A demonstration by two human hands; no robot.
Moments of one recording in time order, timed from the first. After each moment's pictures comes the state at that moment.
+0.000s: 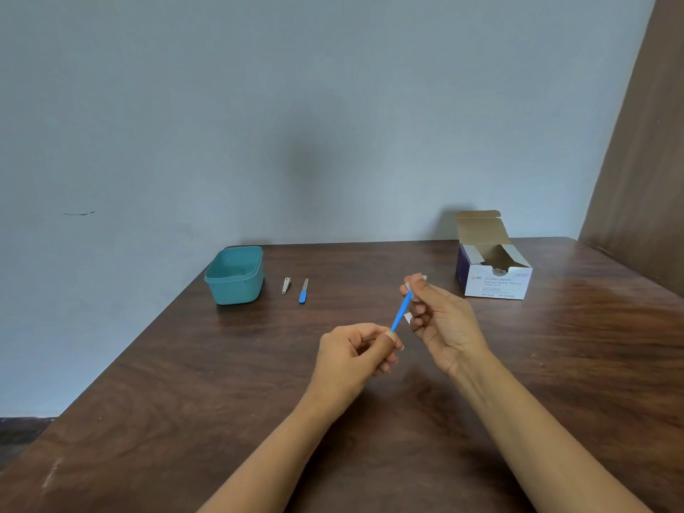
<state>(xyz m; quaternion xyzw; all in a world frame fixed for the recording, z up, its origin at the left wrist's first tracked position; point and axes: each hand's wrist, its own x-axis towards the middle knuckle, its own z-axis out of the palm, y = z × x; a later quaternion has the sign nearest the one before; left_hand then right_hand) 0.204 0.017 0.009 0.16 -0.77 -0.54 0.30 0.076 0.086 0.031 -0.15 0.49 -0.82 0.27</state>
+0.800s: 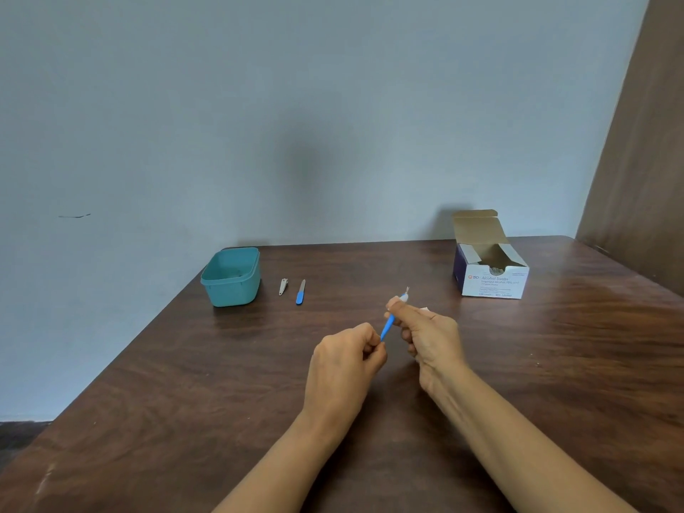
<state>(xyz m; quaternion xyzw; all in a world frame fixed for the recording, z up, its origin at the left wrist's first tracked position) 0.200 0.020 -0.001 0.22 -0.87 -0.21 0.39 0.092 0.077 0.015 -0.09 0.60 -0.77 0.22</state>
